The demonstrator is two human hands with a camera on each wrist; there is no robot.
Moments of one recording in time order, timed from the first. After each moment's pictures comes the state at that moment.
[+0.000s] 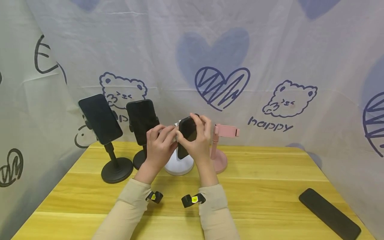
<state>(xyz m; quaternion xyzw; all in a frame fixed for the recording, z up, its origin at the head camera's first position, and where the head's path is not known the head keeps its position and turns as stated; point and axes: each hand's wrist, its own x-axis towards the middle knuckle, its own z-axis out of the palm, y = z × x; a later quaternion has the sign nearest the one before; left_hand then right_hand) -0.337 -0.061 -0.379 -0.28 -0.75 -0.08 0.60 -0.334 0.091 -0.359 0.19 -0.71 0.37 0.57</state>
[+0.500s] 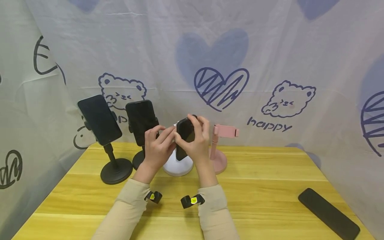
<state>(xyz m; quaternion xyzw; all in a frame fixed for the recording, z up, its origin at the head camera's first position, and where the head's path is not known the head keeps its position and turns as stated) -0.339 -0.066 -0.378 -0.29 -0.73 -0.06 0.62 -0.331 0.089 -0.357 0.20 -0.70 0.35 0.59</state>
